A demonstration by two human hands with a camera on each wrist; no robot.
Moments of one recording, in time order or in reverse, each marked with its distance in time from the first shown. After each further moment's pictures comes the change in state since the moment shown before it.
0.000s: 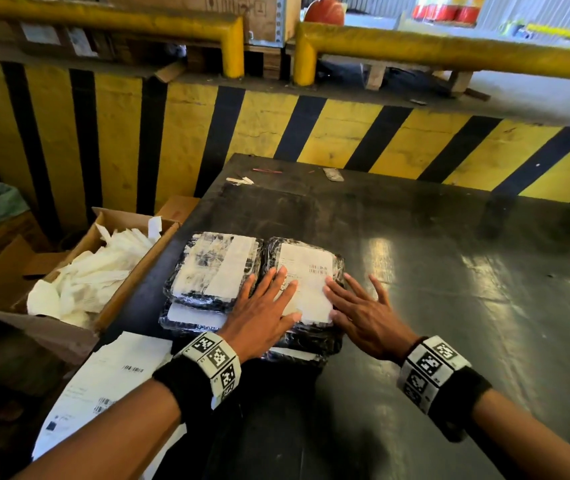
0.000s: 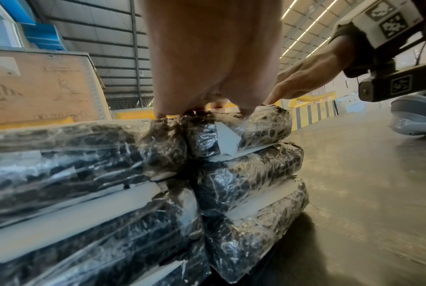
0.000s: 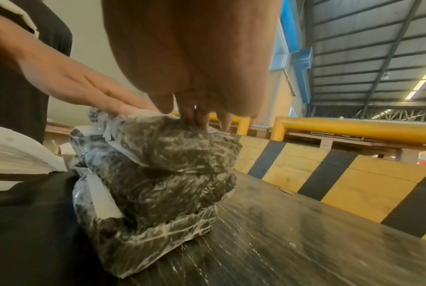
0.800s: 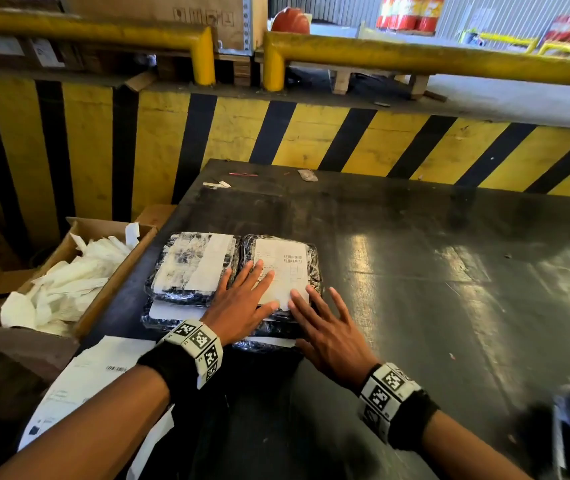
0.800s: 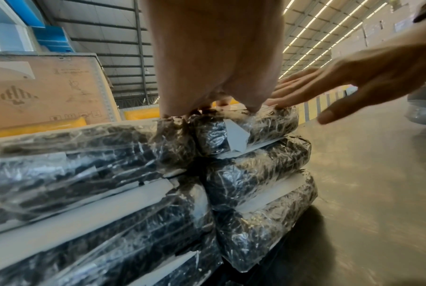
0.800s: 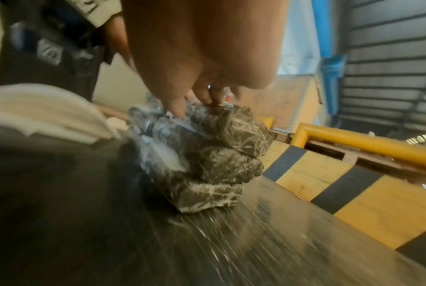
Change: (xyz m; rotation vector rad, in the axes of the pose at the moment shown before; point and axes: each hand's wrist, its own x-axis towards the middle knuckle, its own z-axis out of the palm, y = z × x) left_hand 0.003 -0.005 0.004 -0.064 -0.011 -0.010; right_hand -0.038 -0.047 0.038 -0.268 0.197 0.001
